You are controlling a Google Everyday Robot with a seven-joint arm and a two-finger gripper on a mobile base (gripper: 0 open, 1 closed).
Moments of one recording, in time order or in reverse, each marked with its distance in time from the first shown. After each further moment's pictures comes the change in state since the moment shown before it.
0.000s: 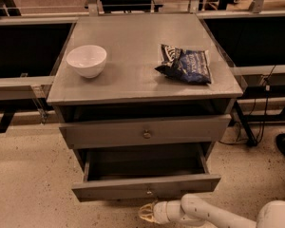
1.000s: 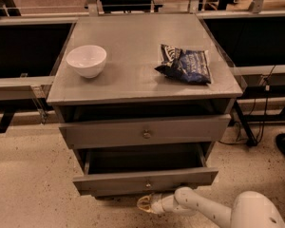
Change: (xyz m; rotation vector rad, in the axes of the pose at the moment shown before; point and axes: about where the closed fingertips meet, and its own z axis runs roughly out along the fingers) arm 0.051 -0.031 0.044 -0.002 0.055 -0.028
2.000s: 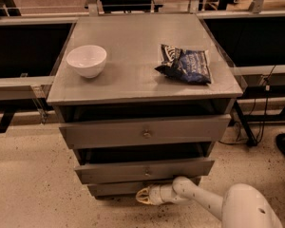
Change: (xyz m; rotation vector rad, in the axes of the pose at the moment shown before) arm 0.009 -0.036 0.005 -0.019 -0.009 -0.049
